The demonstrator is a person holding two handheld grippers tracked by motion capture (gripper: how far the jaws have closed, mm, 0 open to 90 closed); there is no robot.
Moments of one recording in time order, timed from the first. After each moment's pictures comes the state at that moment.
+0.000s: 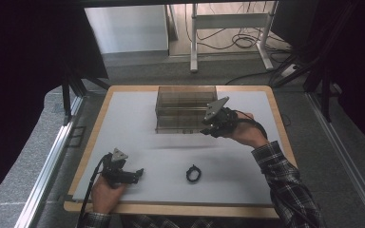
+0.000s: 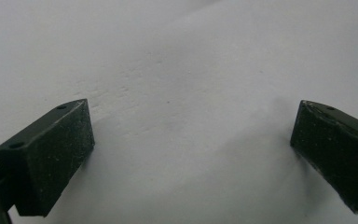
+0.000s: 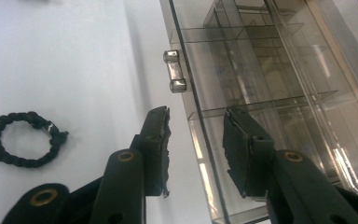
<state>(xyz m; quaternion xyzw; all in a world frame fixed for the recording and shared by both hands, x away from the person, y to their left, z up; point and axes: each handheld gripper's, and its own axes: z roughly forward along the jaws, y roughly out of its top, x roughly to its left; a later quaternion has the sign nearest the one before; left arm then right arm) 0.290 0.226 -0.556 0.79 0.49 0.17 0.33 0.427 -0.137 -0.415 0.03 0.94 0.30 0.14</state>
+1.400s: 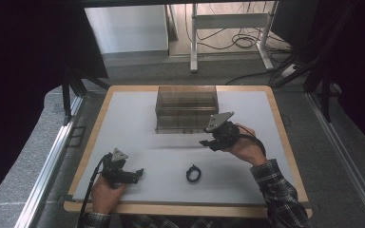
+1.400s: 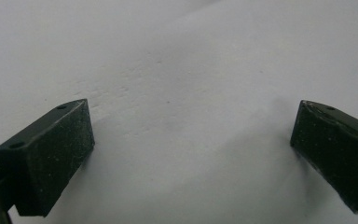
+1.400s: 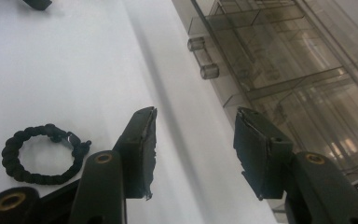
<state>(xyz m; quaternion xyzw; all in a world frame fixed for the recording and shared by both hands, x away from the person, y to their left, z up) 0.290 0.226 -0.556 0.79 0.49 0.17 0.33 0.395 -0.144 -0.443 0.09 0.92 0.34 0.16</state>
